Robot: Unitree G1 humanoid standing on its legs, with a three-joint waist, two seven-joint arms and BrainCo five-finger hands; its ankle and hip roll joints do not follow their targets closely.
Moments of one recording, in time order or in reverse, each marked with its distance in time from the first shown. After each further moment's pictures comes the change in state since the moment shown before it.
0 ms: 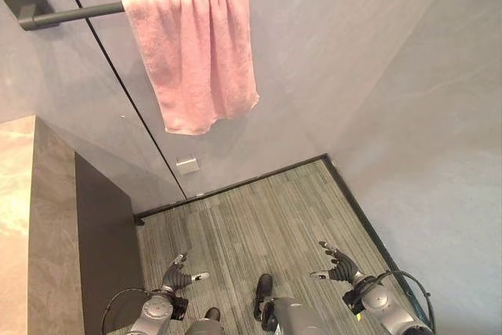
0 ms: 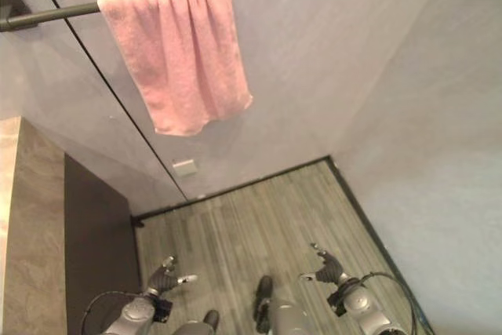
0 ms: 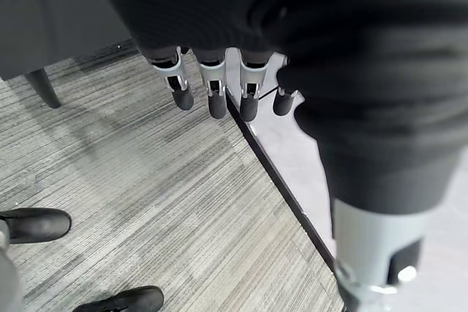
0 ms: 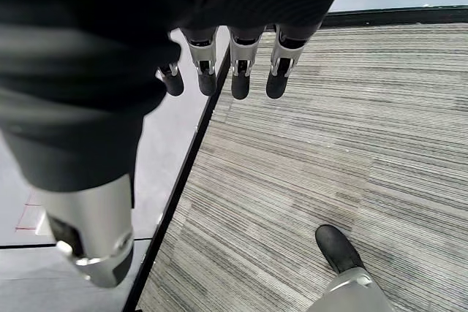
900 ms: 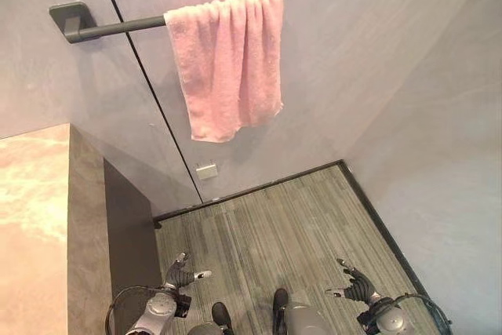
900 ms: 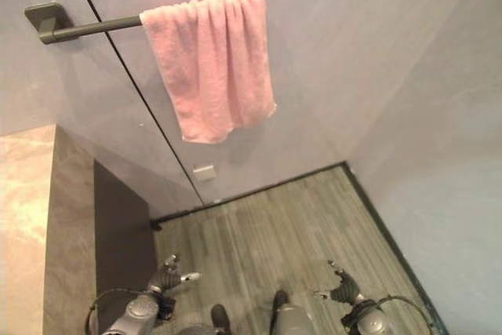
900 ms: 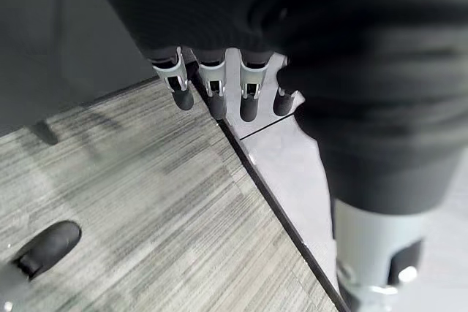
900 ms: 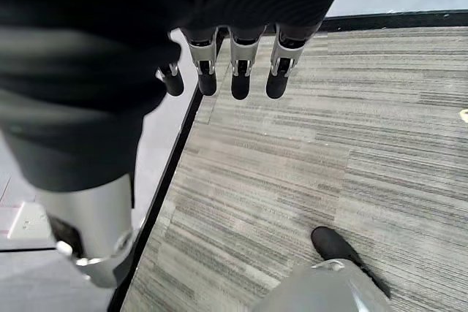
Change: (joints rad) left arm -0.027 -0.006 0.014 -0.010 0.035 0.021 0.015; right arm 0.113 -0.016 -0.074 -0.031 -0.038 0.014 -0.041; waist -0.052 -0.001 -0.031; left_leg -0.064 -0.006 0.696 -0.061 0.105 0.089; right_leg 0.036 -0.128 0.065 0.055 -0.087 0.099
